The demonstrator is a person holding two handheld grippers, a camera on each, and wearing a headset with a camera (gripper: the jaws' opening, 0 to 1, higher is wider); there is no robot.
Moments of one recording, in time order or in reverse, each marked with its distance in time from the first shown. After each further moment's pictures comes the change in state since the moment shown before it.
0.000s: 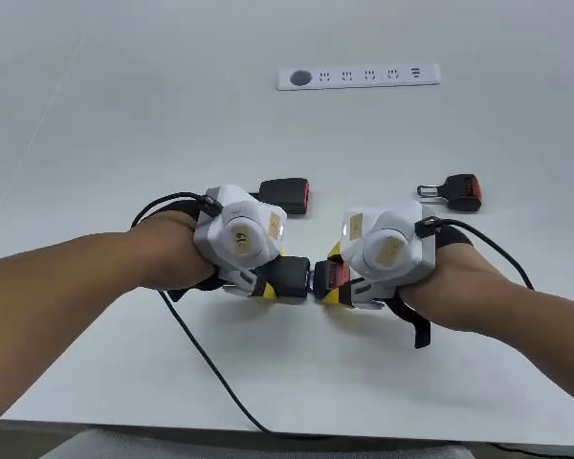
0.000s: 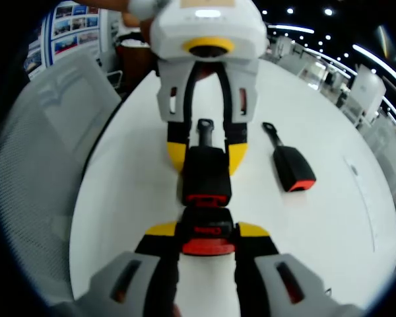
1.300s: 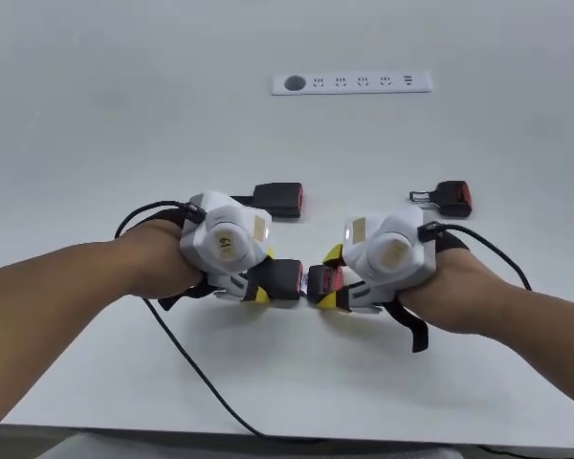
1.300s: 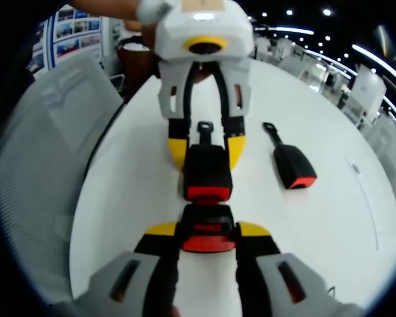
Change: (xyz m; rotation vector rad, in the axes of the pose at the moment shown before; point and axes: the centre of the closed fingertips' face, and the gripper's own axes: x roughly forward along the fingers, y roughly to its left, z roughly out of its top) left arm -0.002 0.002 -0.002 -0.044 -0.055 0.032; right arm -0.003 -0.001 -0.006 0.004 -0.032 0.021
